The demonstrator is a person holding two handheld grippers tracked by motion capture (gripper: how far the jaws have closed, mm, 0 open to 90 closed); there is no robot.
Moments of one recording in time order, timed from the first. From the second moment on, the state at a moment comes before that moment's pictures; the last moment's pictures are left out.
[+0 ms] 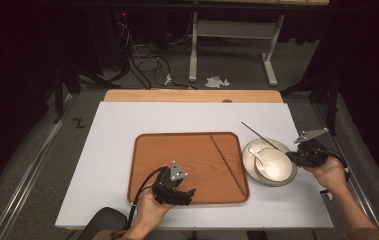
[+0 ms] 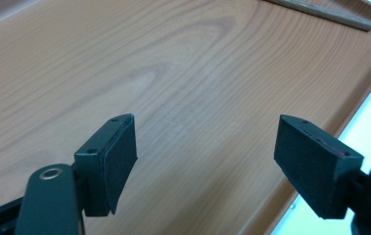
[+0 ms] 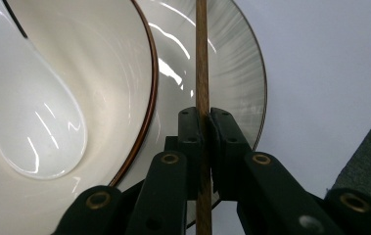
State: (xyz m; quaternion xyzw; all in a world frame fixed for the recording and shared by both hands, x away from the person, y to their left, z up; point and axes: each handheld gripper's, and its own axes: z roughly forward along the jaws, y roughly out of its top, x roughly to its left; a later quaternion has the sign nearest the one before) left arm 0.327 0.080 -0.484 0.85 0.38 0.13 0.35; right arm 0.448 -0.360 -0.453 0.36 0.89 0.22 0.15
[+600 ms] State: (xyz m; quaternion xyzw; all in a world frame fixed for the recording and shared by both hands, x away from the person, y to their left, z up) left arm 0.327 0.082 -0.482 0.84 0.39 0.13 0.36; right arm 0.407 -0.341 -0.394 0.38 0.85 0.29 0.20
